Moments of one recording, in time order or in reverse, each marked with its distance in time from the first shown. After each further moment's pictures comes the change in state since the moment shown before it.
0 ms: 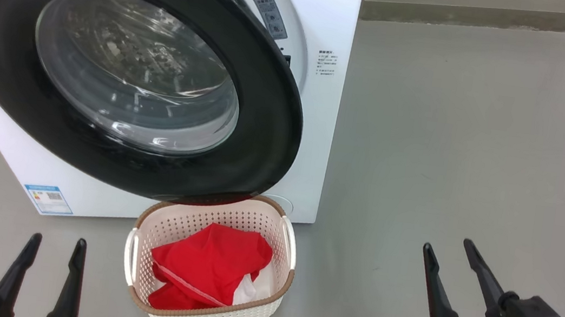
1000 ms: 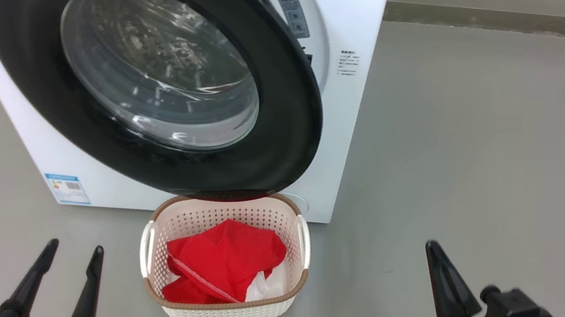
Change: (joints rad) left arm 0.019 -0.108 0.056 -0.011 0.157 -0.061 0.000; right arm -0.027 0.001 0.038 0.062 -0.022 0.000 0.000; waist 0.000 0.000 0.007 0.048
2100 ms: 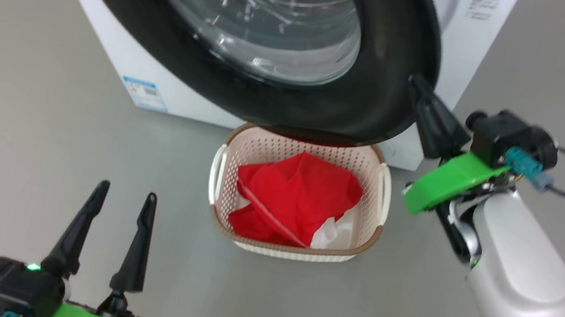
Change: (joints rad) left arm -0.125 -0.054 -0.102 -0.096 0.010 0.000 0.000; right arm -0.599 -0.042 0.191 0.295 0.062 0.000 0.000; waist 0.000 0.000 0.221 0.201
